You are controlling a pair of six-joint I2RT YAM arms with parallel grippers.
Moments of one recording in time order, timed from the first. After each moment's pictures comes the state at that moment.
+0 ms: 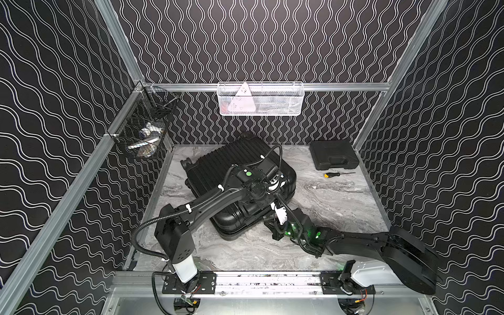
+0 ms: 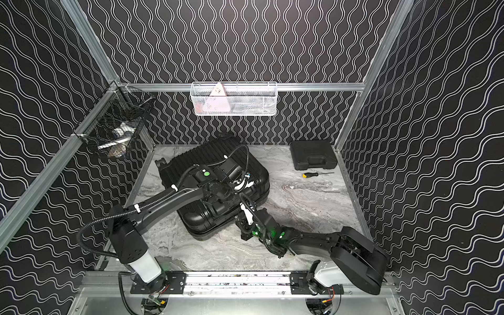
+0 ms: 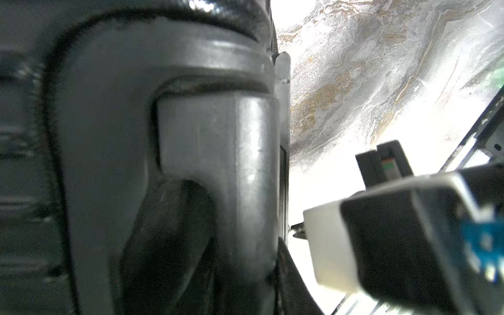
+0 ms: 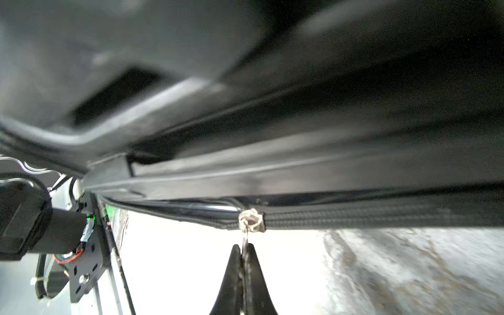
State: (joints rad) left arm -0.74 1.73 1.64 -1.09 0.02 0.13; right arm 0.98 1.36 0.46 0.40 -0.05 0.49
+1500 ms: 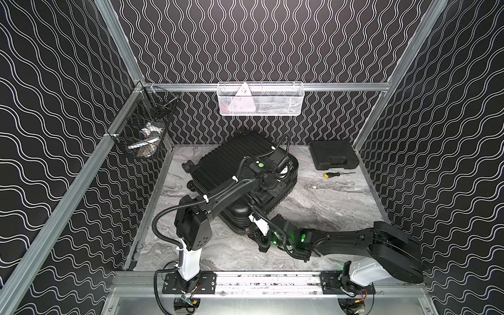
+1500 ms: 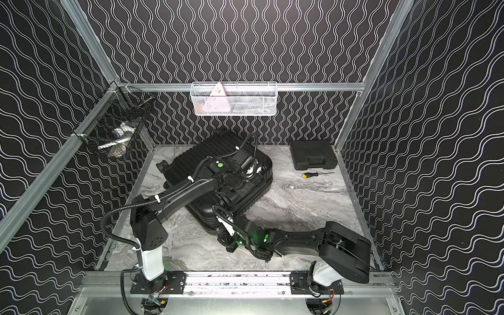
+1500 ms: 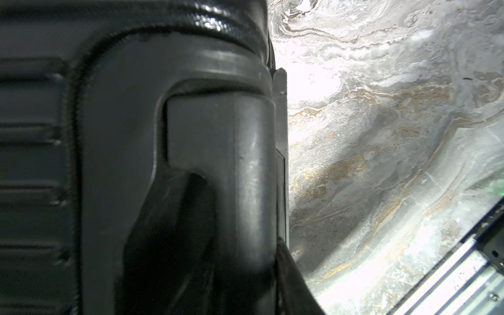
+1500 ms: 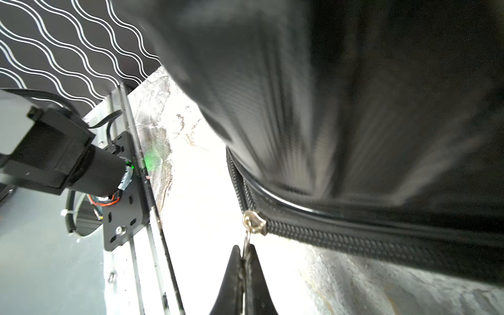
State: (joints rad) left arm -0.74 1.93 1.88 -1.04 -0.06 -0.03; right arm 1.18 1.49 0.64 0.30 -0.06 0.39
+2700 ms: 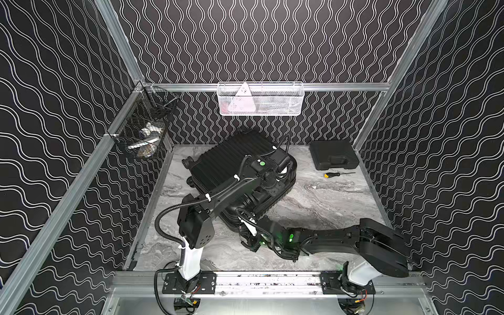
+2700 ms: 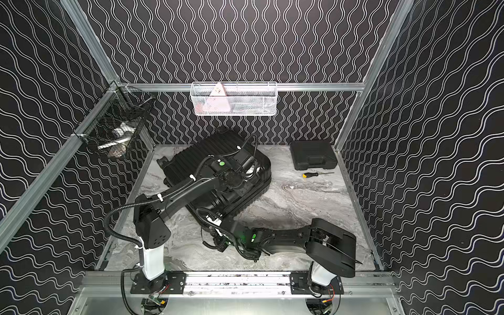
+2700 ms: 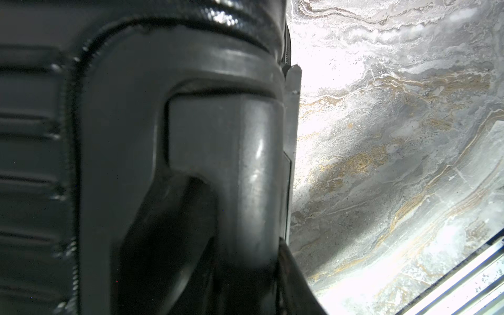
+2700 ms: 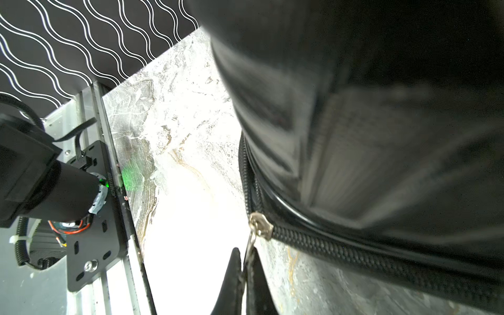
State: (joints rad) left arm -0.74 1.96 1.93 -1.11 -0.11 -0.04; right arm 1.25 1.61 0.79 0.24 0.07 0.35
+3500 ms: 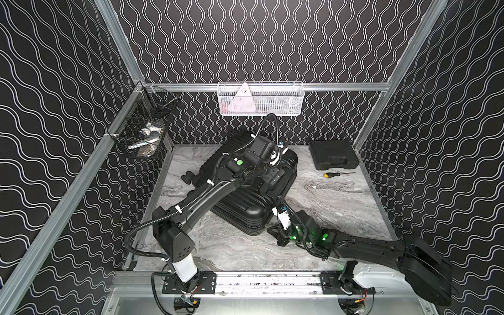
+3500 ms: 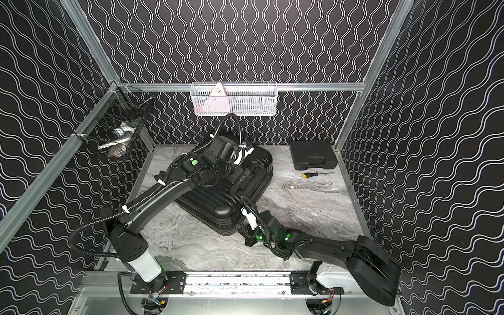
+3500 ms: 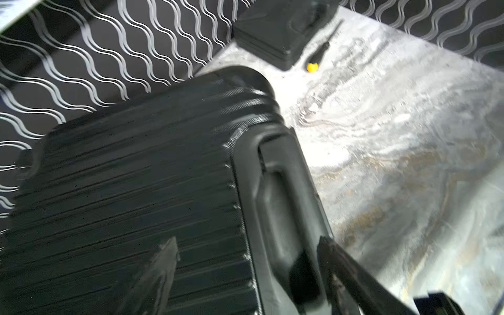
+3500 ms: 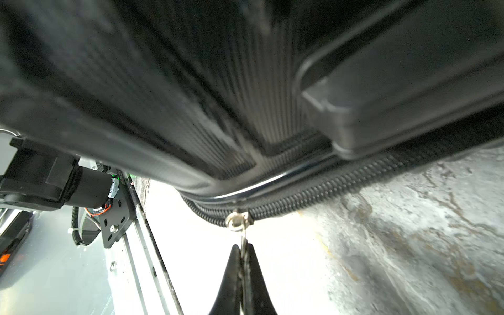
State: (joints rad) left arm -0.69 1.71 1.81 -0.85 -0.08 0.16; right arm 0.96 1.22 0.44 0.20 -0.15 0.50
